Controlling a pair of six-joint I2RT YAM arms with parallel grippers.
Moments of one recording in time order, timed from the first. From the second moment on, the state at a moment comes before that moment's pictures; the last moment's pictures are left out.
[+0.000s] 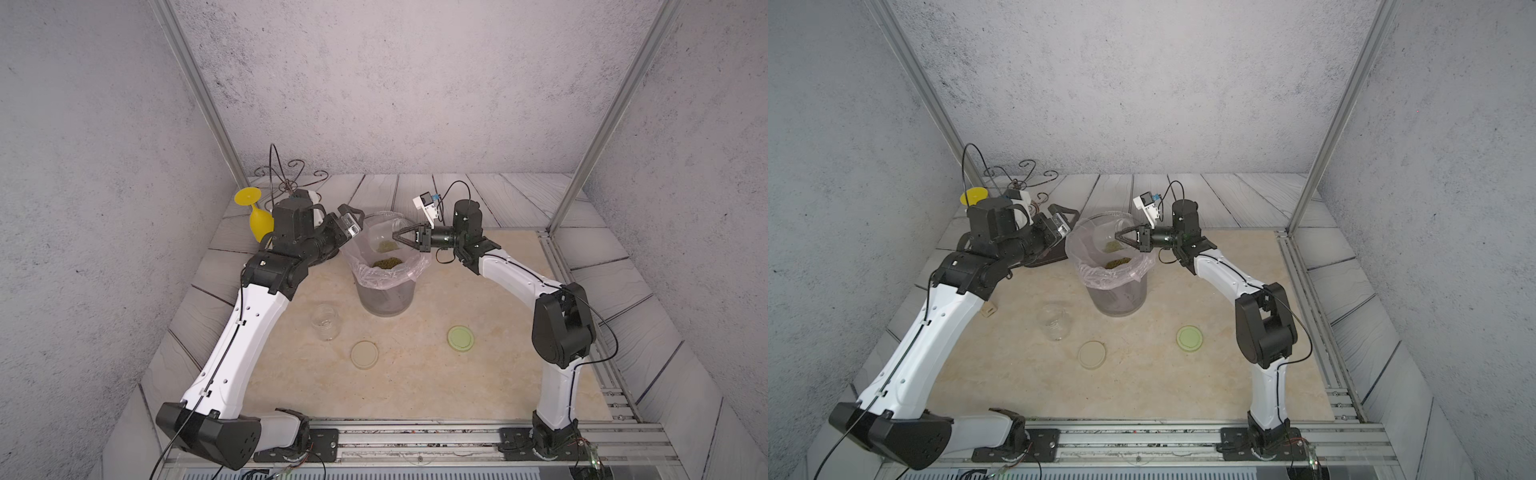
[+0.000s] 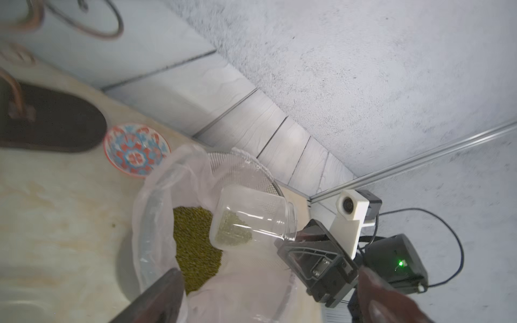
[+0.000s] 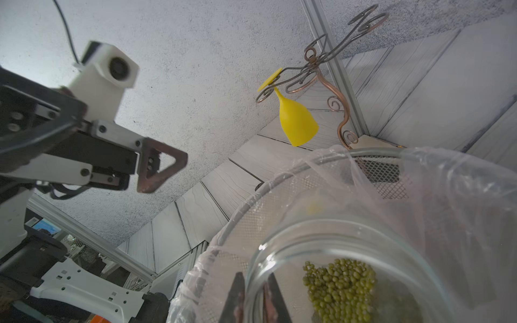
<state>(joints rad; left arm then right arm) -0.29 1.32 1.49 -0.53 0.23 -0.93 0.47 1.95 1.62 0.26 -1.03 0.50</state>
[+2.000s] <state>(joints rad) -0.28 1.59 1.43 0.04 0.56 -1.62 0.55 1.80 1.51 0.52 -0.91 0.44</state>
